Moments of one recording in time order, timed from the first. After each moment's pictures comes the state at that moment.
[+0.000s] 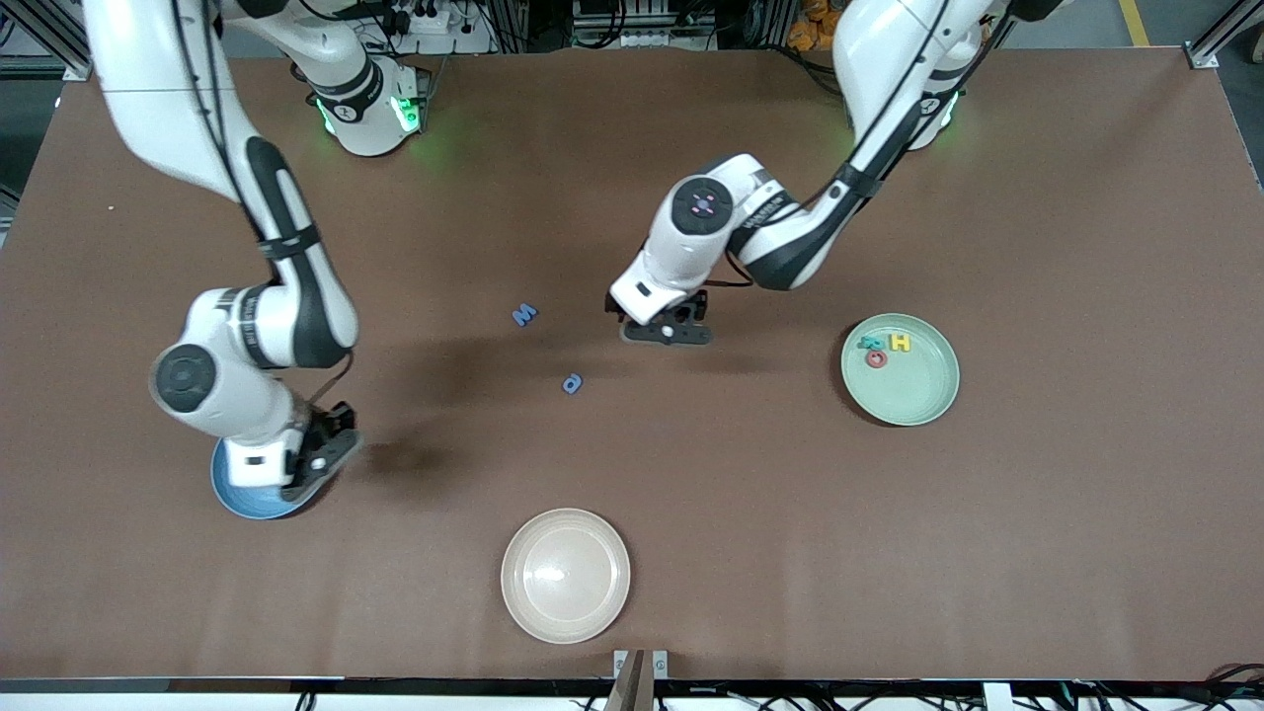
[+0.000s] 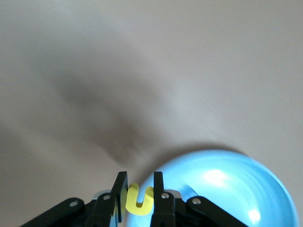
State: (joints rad) left arm -0.47 0.61 -0.41 -1.74 0.18 2.43 -0.85; right arm 0.19 0.59 -0.18 -1.73 0.12 2.35 -0.80
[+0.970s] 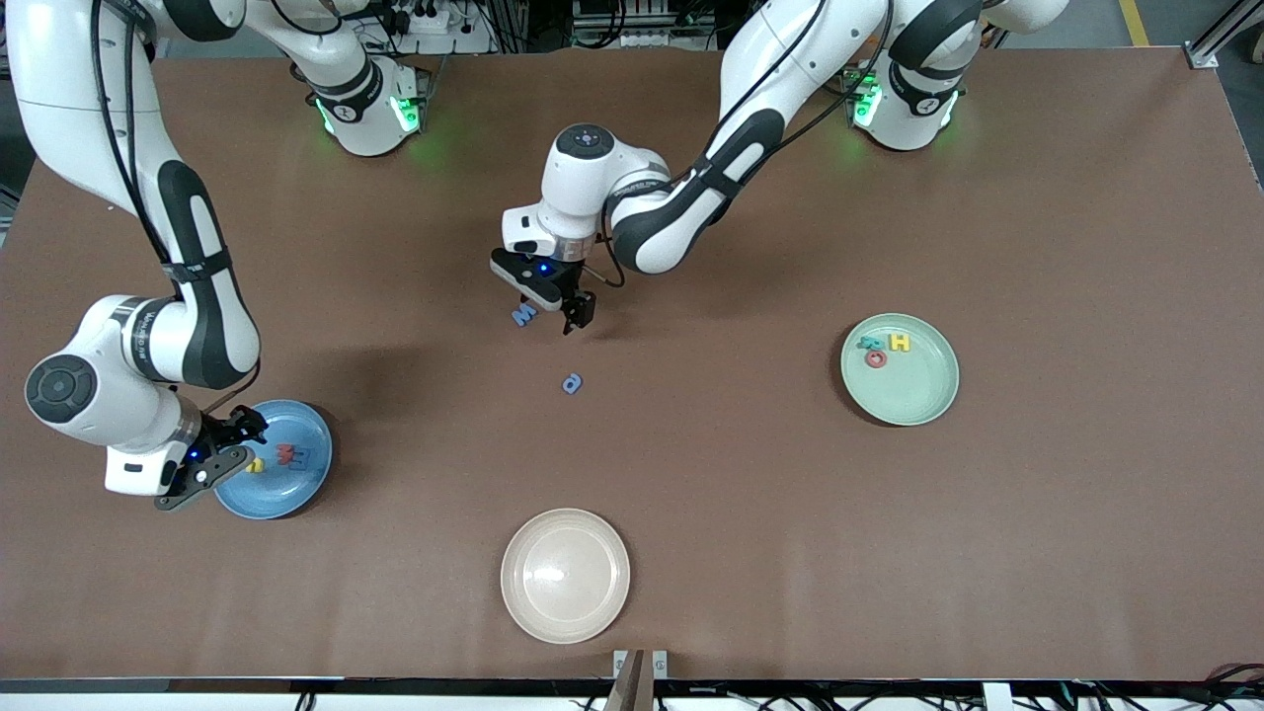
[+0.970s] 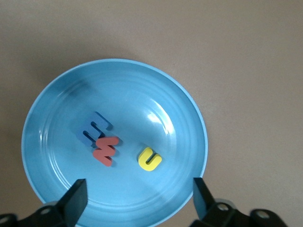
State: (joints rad) left arm -0.75 0.87 -0.30 -1.49 0.63 2.72 -0.70; right arm 0.04 0.62 -0.19 -1.69 0.02 2.33 -0.80
